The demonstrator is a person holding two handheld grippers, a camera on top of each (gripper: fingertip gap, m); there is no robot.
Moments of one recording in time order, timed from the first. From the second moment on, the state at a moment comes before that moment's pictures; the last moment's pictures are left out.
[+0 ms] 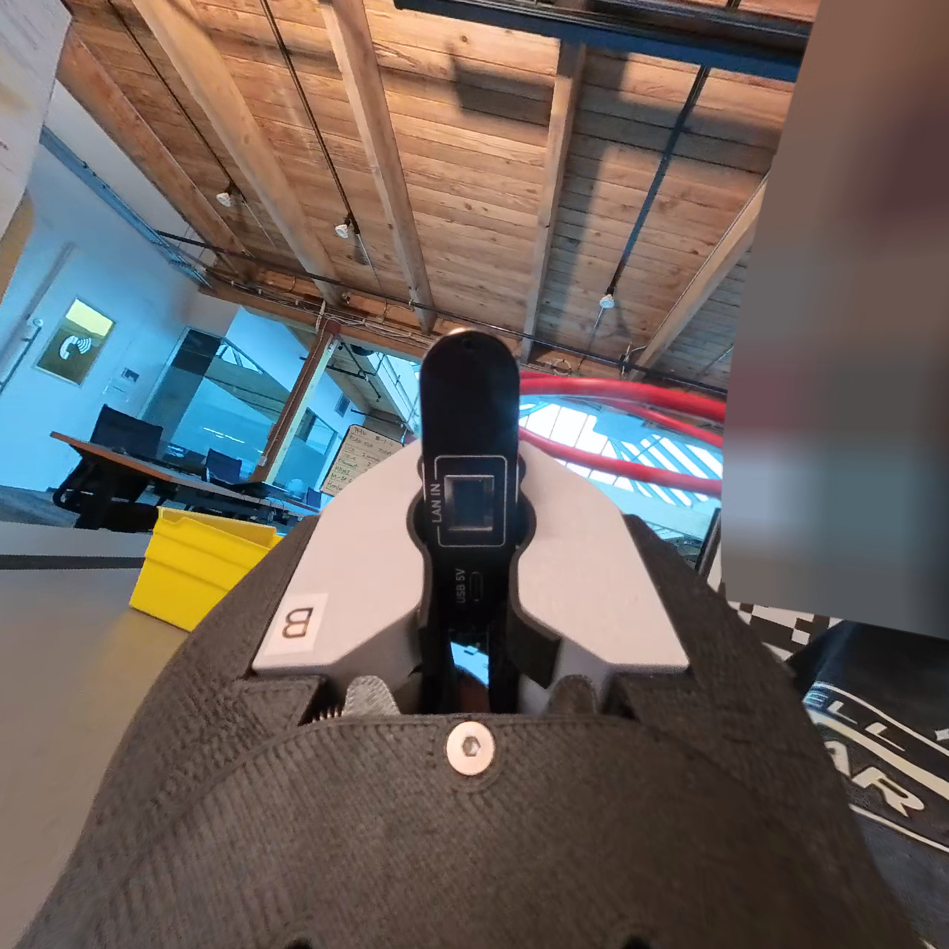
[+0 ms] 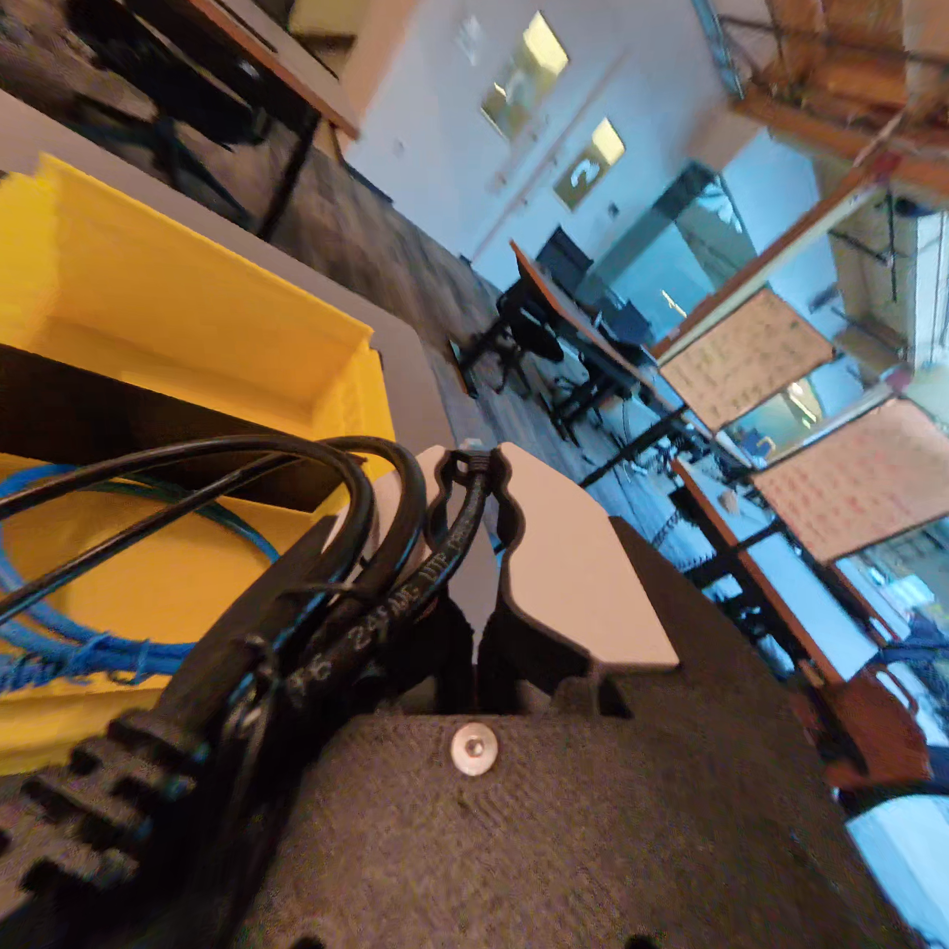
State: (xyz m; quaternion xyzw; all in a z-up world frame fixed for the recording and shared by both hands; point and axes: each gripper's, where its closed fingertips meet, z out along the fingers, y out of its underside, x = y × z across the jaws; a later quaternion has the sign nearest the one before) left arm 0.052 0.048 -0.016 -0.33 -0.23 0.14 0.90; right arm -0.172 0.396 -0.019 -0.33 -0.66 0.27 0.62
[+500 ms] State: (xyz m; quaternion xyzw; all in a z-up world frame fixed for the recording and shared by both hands) left arm 0.051 0.065 -0.024 -0.38 -0.23 0.14 0.88; right arm -0.157 0.388 -0.140 -0.37 -0.86 0.13 0.33
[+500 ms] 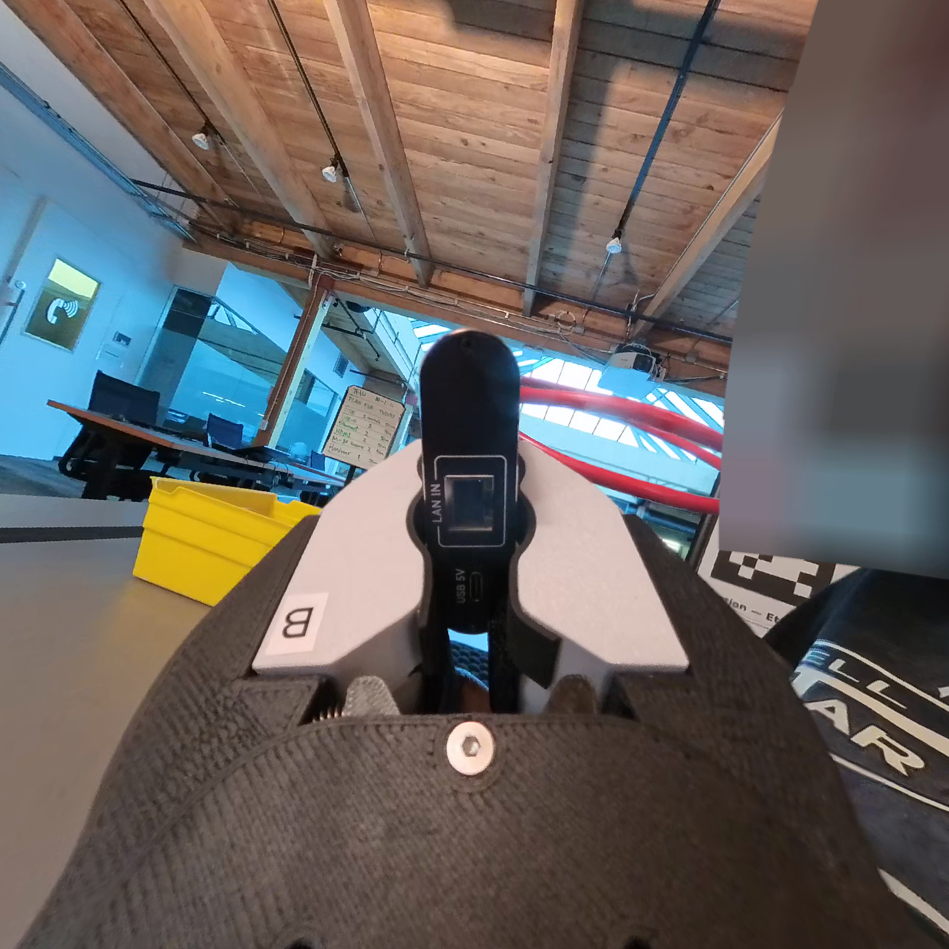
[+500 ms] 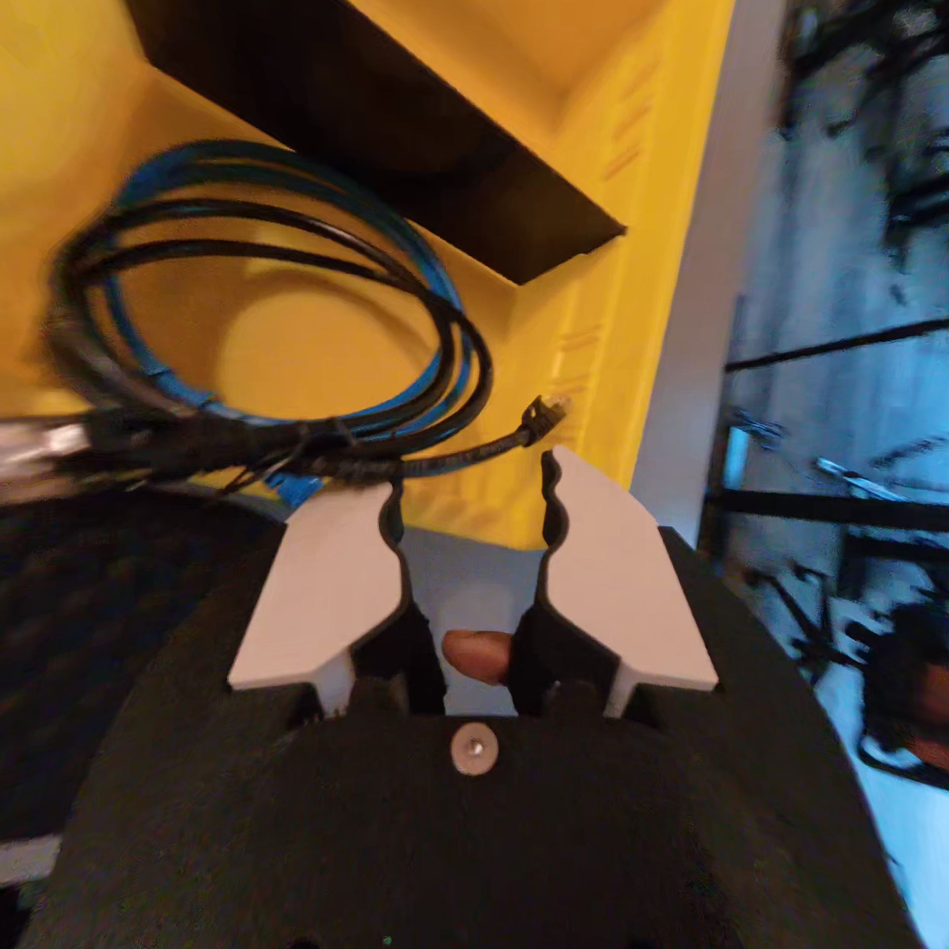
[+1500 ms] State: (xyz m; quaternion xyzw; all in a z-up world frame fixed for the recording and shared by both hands) left arm 0.066 0.099 -0.032 -0.45 -0.18 0.07 0.87; right arm 0.047 0.086 -0.036 0.03 -0.62 0.76 -0.18
